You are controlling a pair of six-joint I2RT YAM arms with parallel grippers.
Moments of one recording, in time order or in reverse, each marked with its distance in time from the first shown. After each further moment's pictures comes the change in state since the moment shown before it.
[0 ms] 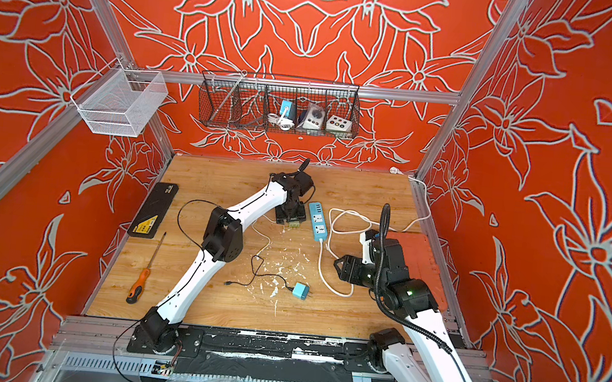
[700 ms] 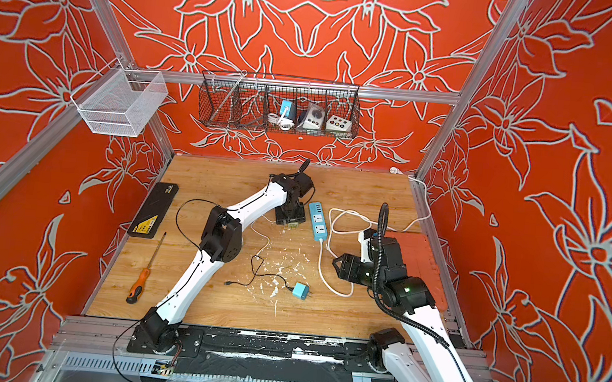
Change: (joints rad) left arm -0.011 -0.049 -0.098 0.042 0.006 0.006; right arm 0.002 0.031 -0.012 0.037 -0.011 0.011
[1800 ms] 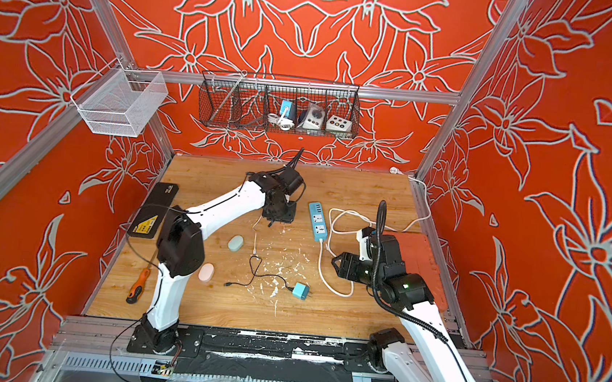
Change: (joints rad) left arm -0.044 -0.573 -0.582 0.227 -0.056 0.270; right arm 0.000 0.040 0.036 0.000 -0.039 -0.010
